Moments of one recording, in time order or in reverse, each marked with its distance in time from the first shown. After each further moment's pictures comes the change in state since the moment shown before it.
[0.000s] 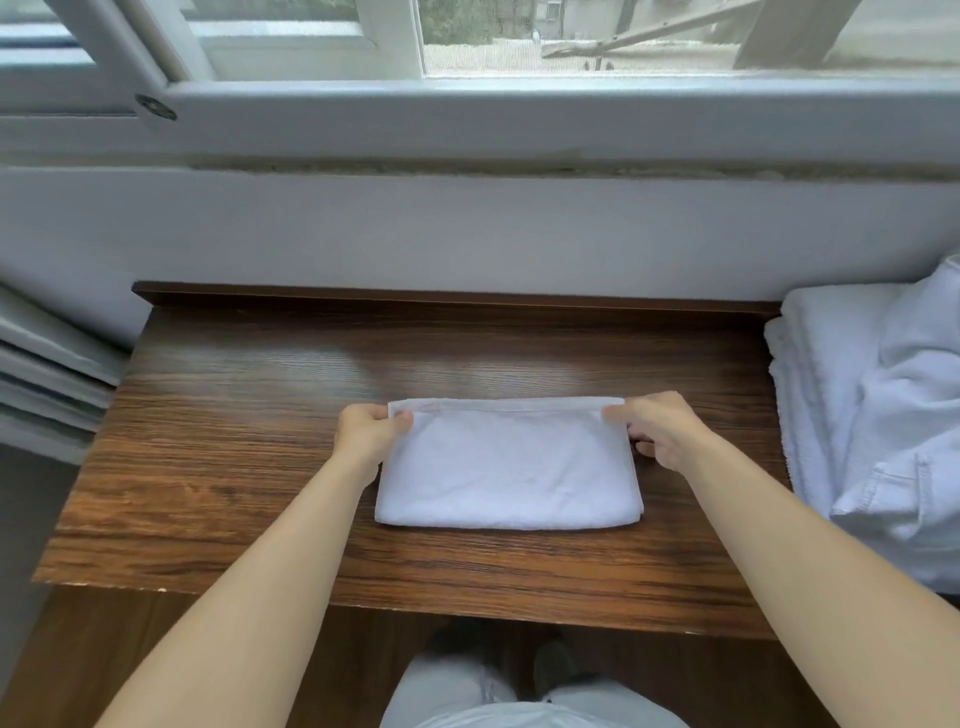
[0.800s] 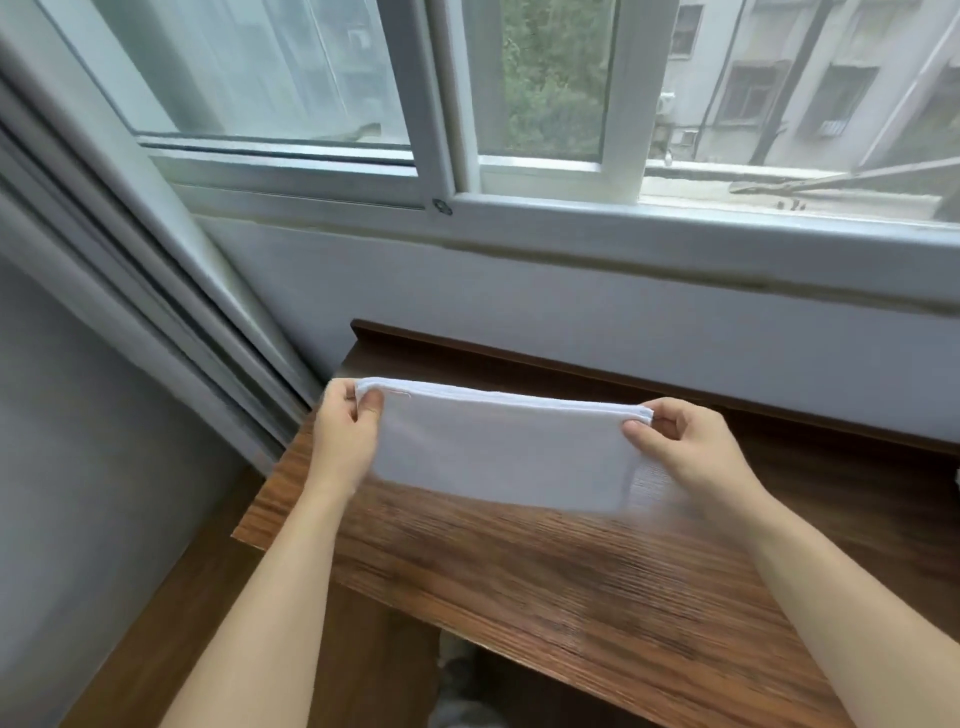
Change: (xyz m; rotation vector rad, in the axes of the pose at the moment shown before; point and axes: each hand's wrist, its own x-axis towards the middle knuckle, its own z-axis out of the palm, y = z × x) left_hand -0.043 0.012 -0.213 -0.072 0.431 0.517; right_hand -0.122 -0.087 0.110 -0.062 -0.335 -0.771
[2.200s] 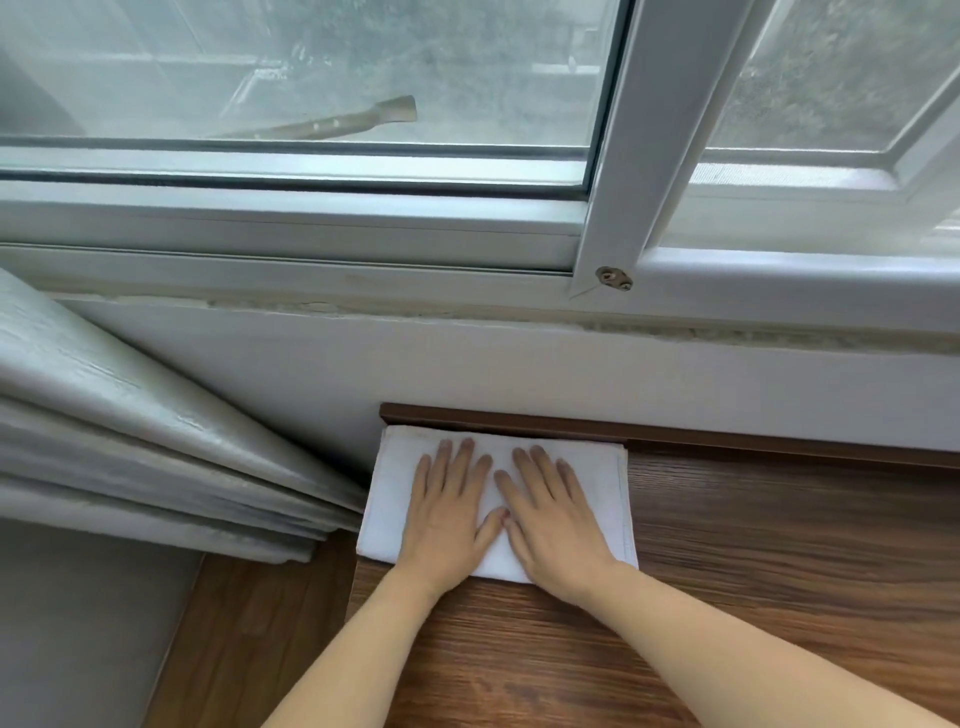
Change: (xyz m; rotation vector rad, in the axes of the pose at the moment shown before) left_hand 0.205 -0.177 0.049 0.824 -0.620 0.615; right_hand 0.190 0.066 0.330 -1.127 -0.097 -0.316
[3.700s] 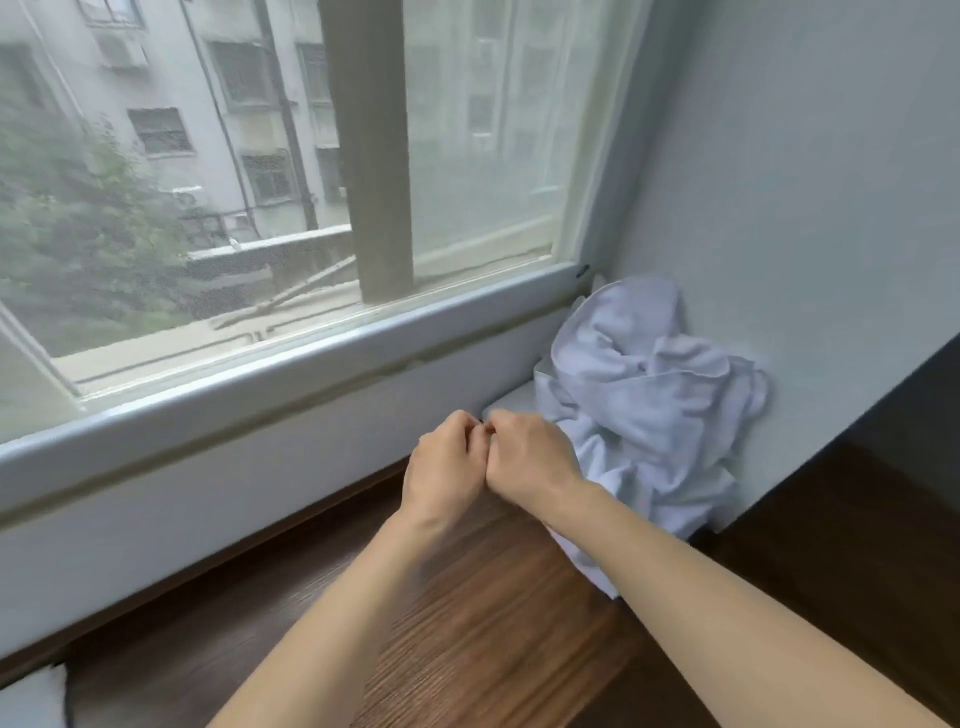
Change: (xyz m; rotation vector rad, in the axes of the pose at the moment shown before) left_hand 0.080 0.689 -0.098 -0.683 -0.078 0.331; right_hand -0.391 0.372 -0.339 0.048 0.331 0.880
